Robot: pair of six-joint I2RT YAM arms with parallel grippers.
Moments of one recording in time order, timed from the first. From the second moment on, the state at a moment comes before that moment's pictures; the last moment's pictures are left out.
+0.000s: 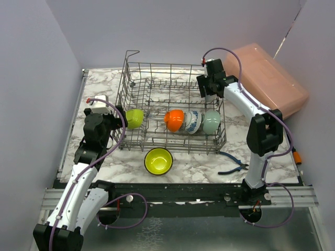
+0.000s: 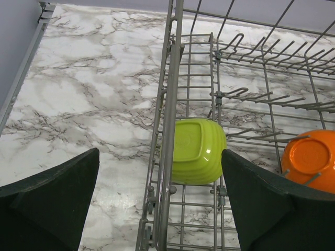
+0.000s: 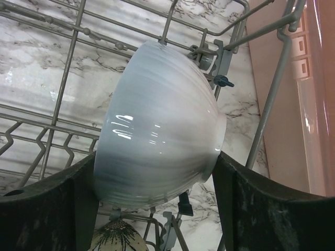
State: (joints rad) left arm -0.20 0.72 0.65 -0.15 -0.17 -0.16; right arm 0.35 1.94 1.69 -0.55 0.26 -0.07
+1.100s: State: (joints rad) left arm -0.20 0.73 0.65 -0.14 -0.17 -0.16; right arm 0.30 1.84 1.55 -0.40 0.14 -0.01
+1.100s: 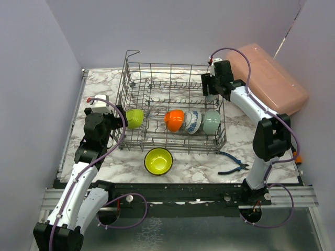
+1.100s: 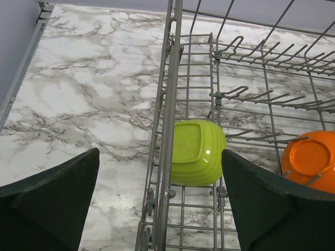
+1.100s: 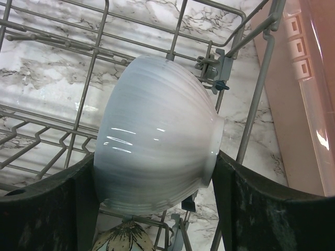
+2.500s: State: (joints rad) left arm -0.20 0.74 0.65 -0.13 -0.17 -0.16; right arm 0.31 1.84 1.60 -0.51 0.09 0.02
